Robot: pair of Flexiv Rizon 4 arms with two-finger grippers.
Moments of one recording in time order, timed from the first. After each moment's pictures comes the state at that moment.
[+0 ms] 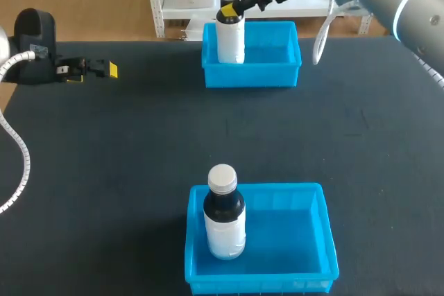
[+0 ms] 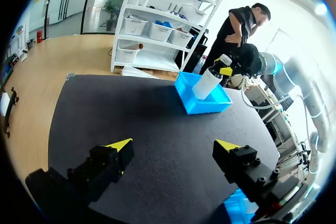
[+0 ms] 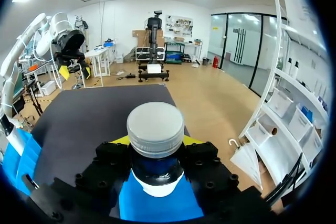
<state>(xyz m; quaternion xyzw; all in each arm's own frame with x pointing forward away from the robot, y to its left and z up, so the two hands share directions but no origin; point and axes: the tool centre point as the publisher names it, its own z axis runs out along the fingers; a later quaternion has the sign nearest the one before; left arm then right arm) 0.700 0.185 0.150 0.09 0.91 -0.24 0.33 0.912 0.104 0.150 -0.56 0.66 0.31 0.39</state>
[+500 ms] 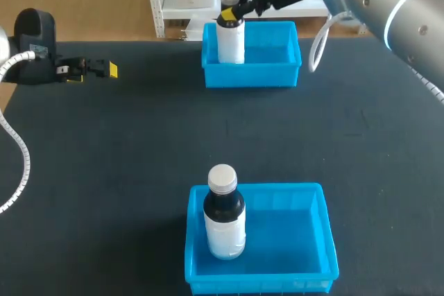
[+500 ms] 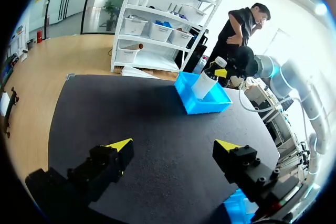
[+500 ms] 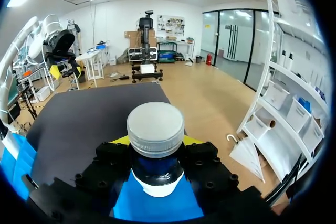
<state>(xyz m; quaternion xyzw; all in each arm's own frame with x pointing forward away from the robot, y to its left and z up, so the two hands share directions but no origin) 0.700 0.185 0.150 0.09 0.91 -0.24 0.33 0.923 0.104 0.133 -0.53 0.68 0.30 0.40</state>
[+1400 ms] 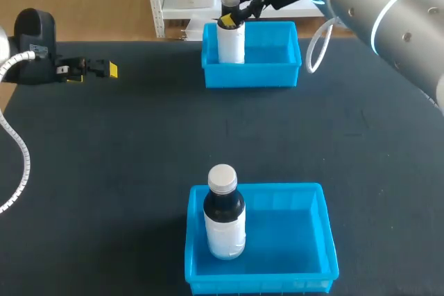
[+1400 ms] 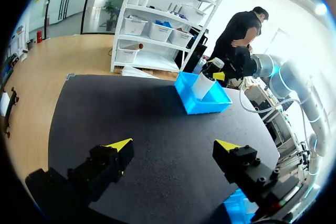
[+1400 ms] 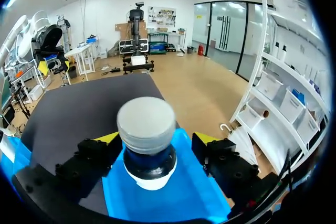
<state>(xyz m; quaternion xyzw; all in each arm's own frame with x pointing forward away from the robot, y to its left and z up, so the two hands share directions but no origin) 0.700 0.185 0.150 0.09 0.91 -0.24 0.33 0.938 0.089 0.123 -0.51 0.72 0.26 0.38</state>
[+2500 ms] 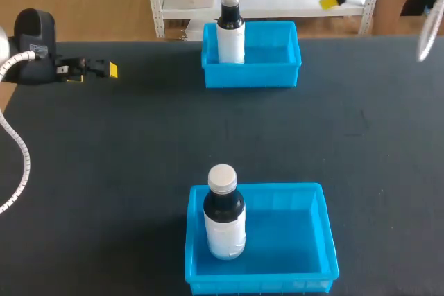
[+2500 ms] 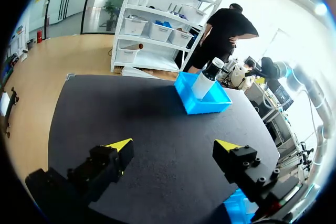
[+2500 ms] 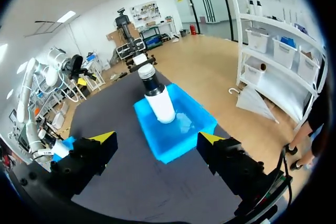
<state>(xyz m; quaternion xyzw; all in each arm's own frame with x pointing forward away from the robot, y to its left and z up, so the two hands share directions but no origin) 0.700 0.185 0.150 0.09 0.91 -0.24 0.33 0.864 -0.109 0.180 -0.42 0.79 0.36 0.27</state>
